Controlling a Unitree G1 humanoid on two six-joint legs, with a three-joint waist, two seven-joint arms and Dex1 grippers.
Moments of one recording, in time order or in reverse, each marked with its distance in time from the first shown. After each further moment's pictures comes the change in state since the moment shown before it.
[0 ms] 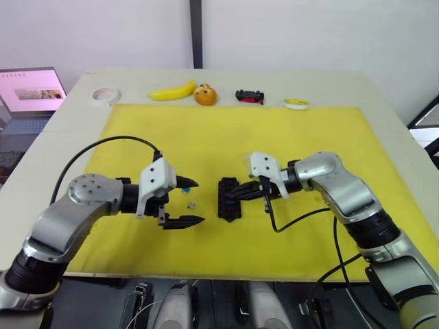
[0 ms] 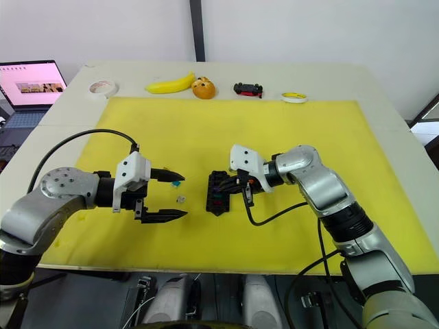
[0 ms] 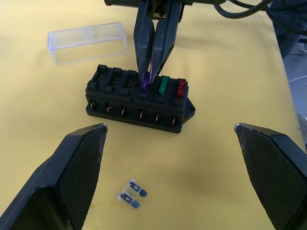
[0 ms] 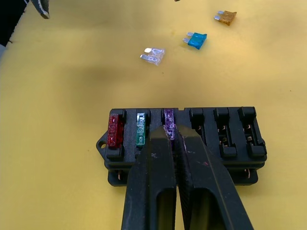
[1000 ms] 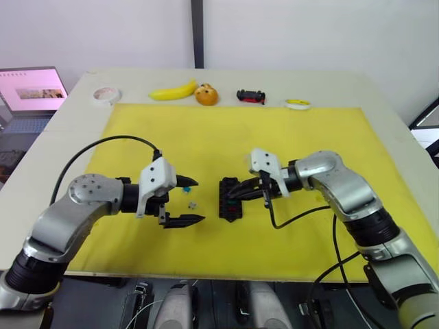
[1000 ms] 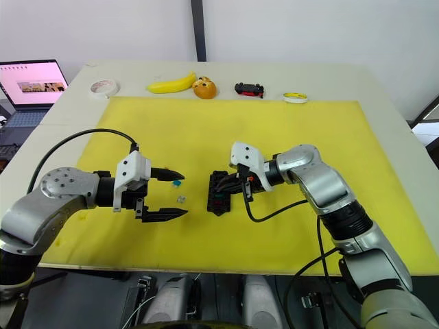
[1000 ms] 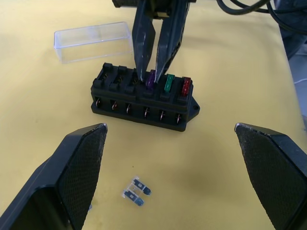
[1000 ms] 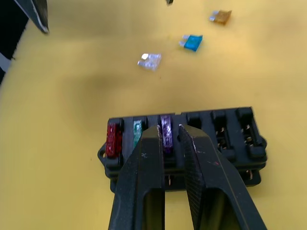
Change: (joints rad) left arm 0.000 0.000 0.000 0.000 0.000 0.000 0.014; right arm -0.031 0.013 -0.032 0.003 0.066 0.105 -0.001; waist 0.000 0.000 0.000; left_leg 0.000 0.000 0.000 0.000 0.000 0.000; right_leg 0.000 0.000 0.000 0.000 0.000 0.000
